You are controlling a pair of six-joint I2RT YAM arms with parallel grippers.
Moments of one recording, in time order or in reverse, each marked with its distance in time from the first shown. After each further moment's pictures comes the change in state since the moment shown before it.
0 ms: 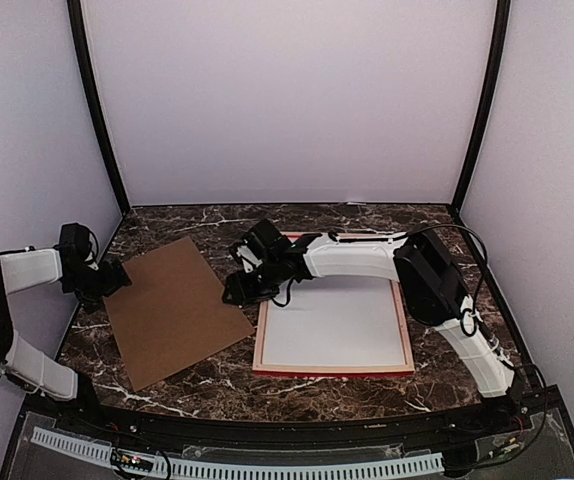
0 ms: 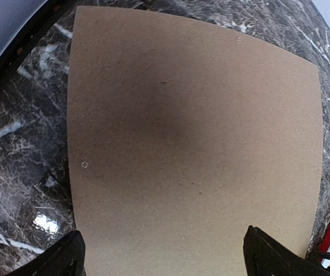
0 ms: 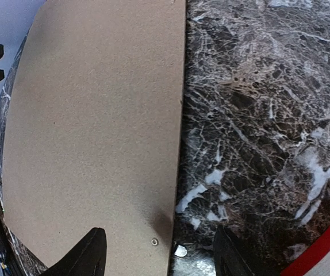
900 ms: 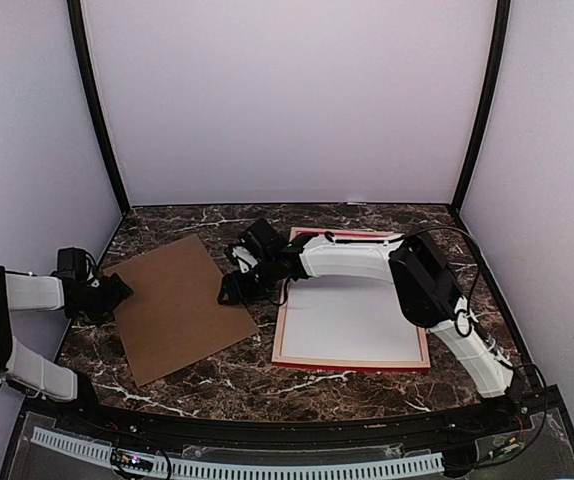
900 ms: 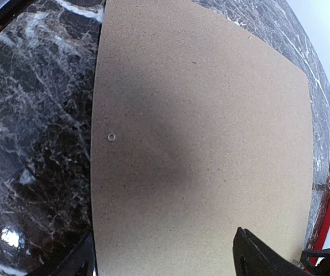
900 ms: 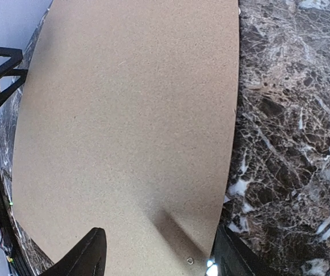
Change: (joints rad) left arm 0.032 -0.041 -0.250 0.322 0.113 -0.070; right arm 0.002 0.042 0.066 -0.017 -0.063 -0.012
